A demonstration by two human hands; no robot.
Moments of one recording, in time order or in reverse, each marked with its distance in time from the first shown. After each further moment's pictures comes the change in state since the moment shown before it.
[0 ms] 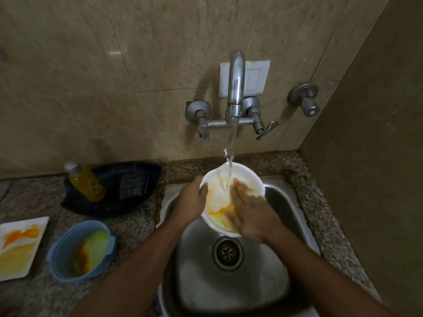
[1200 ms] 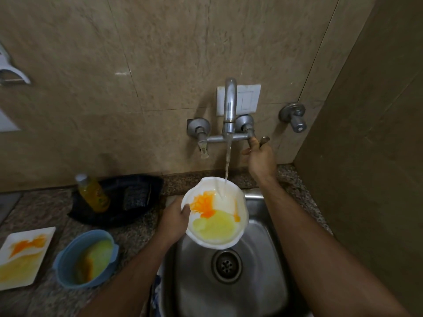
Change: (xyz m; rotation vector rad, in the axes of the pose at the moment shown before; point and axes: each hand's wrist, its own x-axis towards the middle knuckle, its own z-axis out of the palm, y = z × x) left_hand -0.036 -0.010 -0.033 -0.059 0.054 -0.131; right_hand 0.086 0.011 -0.117 0.927 0.713 0.591
